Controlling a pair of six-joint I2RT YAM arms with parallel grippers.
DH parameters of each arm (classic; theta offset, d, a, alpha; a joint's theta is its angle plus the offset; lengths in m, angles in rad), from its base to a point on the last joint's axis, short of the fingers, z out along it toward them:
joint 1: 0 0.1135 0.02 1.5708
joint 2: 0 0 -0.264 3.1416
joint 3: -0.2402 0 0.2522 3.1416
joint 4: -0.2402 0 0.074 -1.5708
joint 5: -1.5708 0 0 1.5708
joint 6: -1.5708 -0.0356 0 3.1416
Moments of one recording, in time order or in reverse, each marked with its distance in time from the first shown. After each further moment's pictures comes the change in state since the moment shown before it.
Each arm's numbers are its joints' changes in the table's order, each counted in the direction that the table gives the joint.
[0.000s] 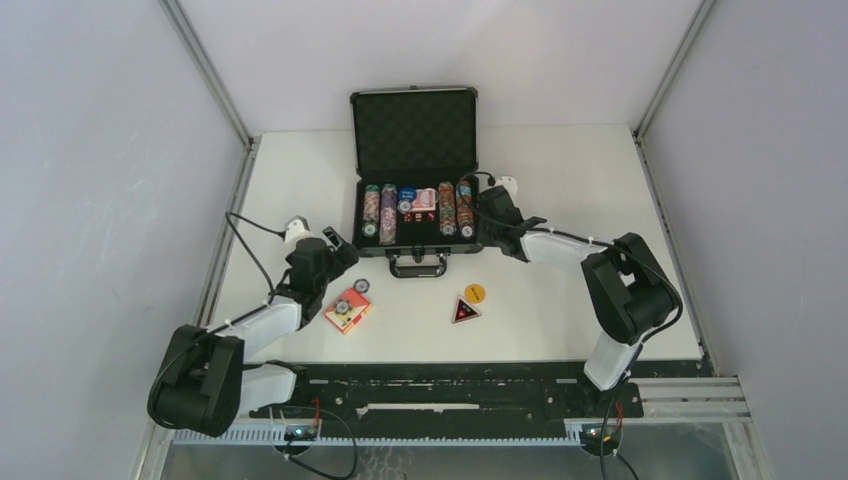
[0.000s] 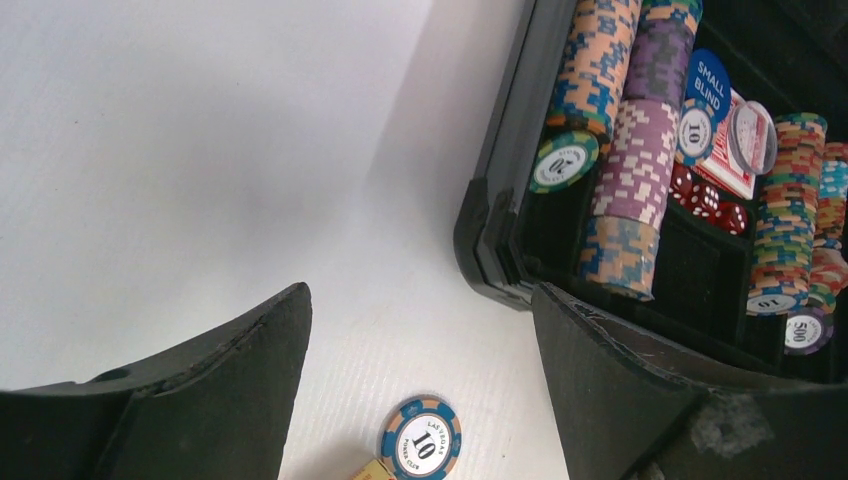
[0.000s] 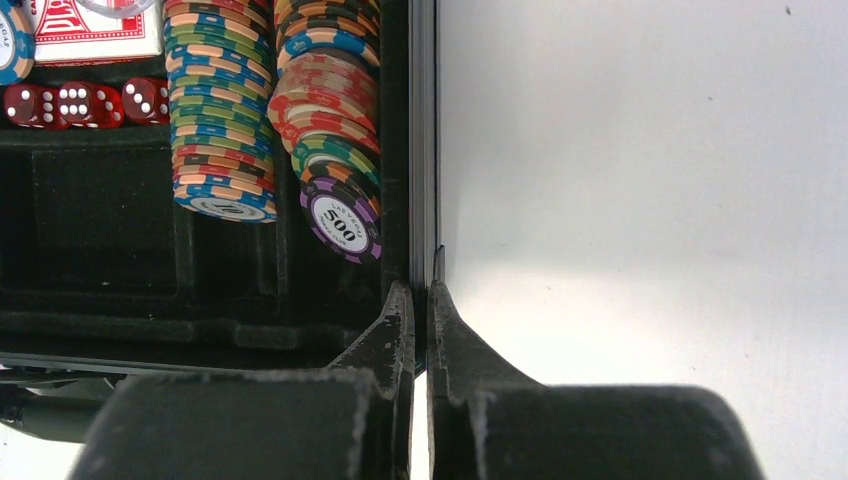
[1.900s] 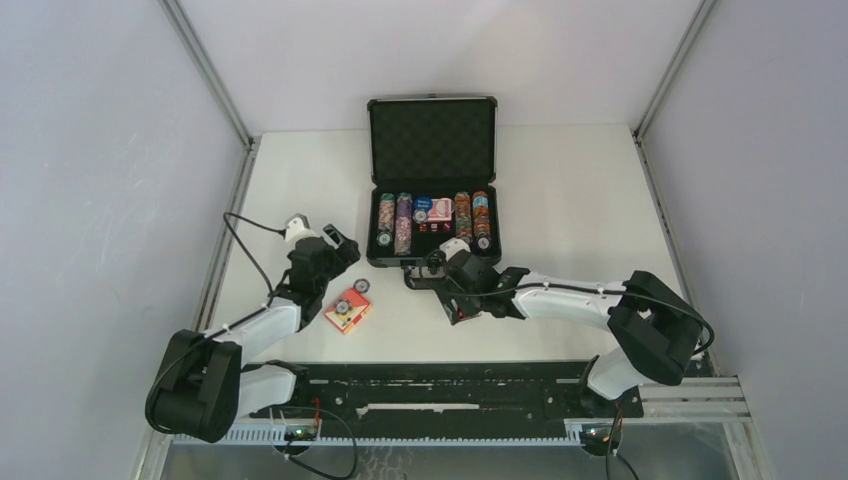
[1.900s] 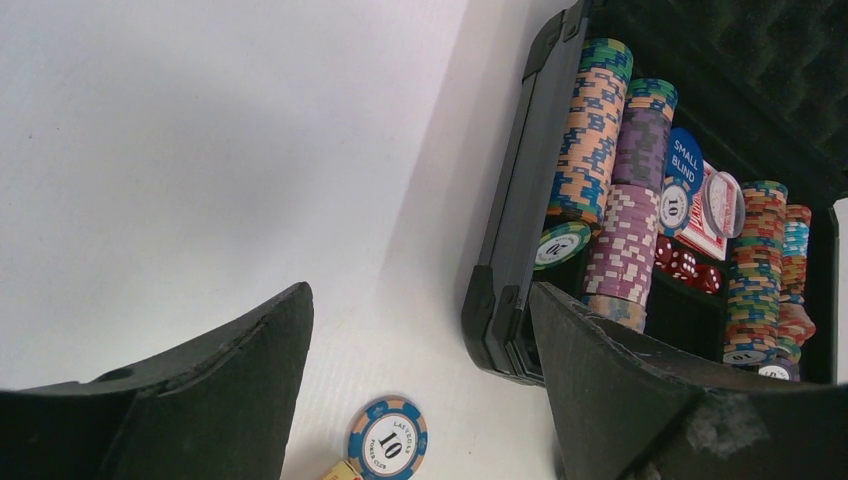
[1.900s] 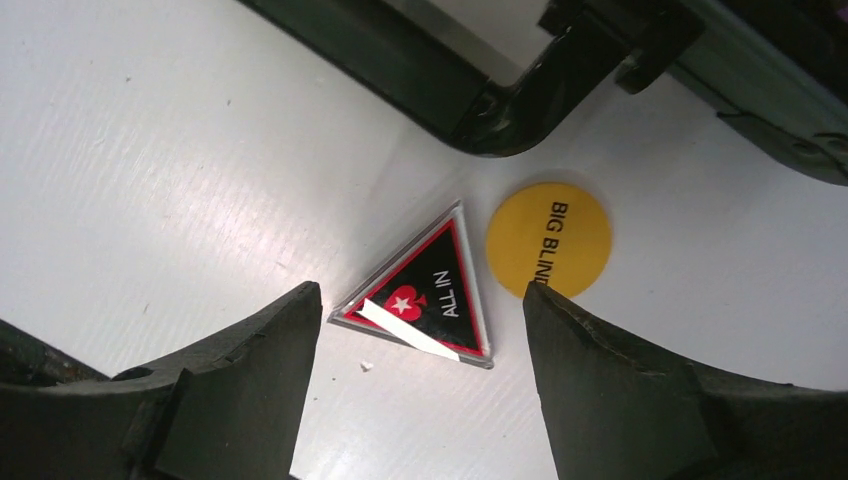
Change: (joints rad) left arm -0.014 0.027 0.000 0.024 -0.018 0.015; right arm 0.414 0.237 0.220 -0.192 0.064 0.170
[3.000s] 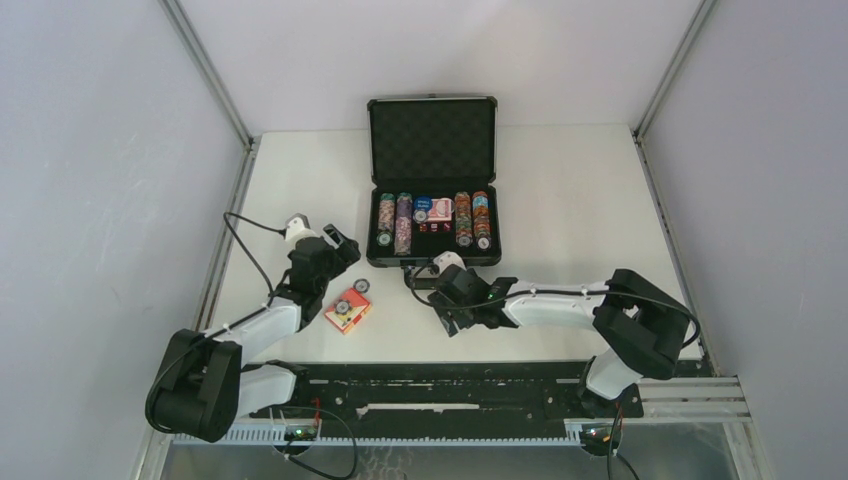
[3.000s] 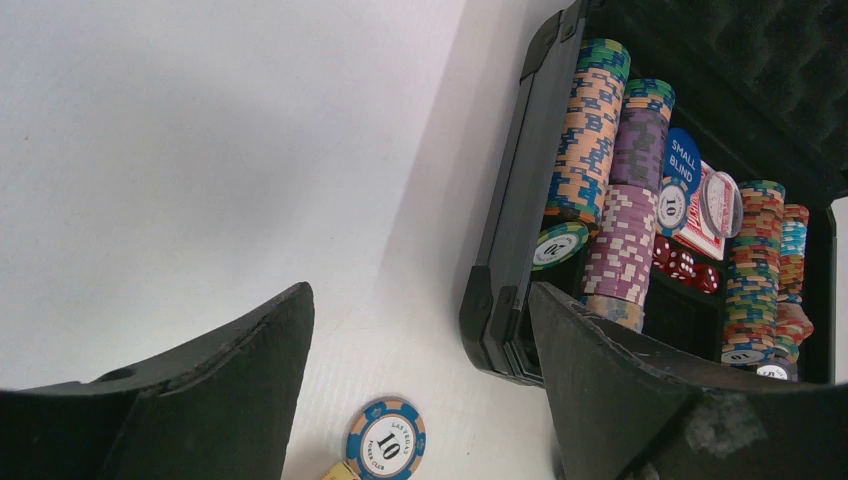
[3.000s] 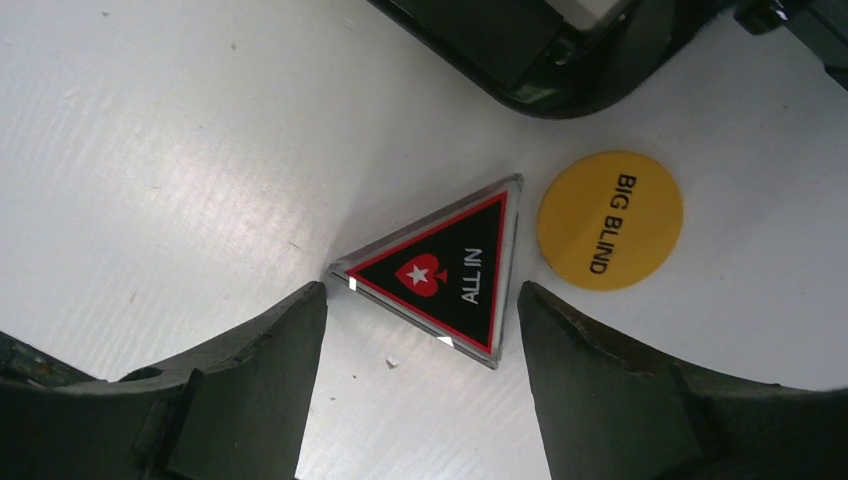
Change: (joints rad) left arm -0.002 -0.002 0.000 0.006 -0.001 0.000; right arm 0.083 -0.061 0.019 0.018 -0.032 -0.045
